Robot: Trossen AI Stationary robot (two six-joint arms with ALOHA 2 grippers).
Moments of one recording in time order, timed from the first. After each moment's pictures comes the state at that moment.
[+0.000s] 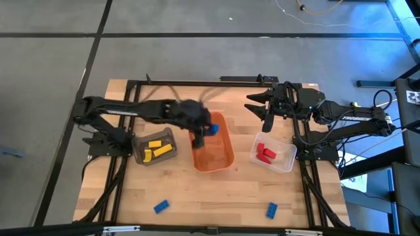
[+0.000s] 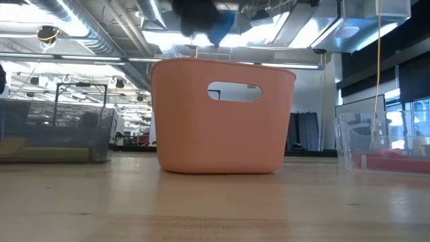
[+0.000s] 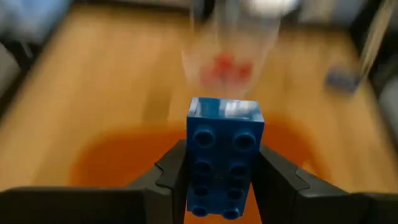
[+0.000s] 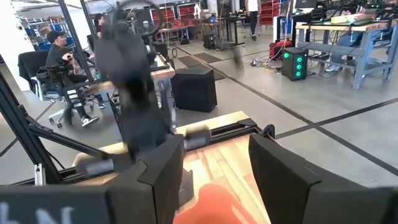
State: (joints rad) left arm 0.03 1.49 1.31 -0.39 0.00 -0.09; right arm -0.03 0.95 0.99 -0.10 0.22 0.17
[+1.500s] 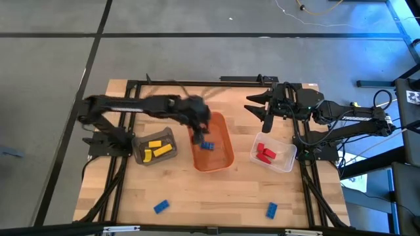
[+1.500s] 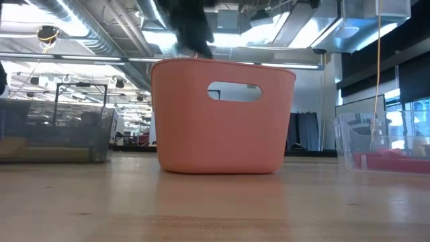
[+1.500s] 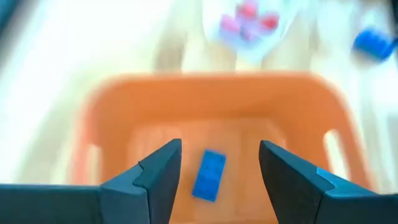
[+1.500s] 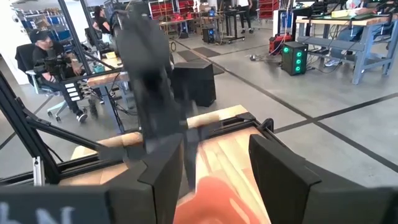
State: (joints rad) left arm 0.10 1.55 1.36 -0.59 0.05 -0.12; right arm -0.03 0.95 0.99 -0.13 0.22 0.17
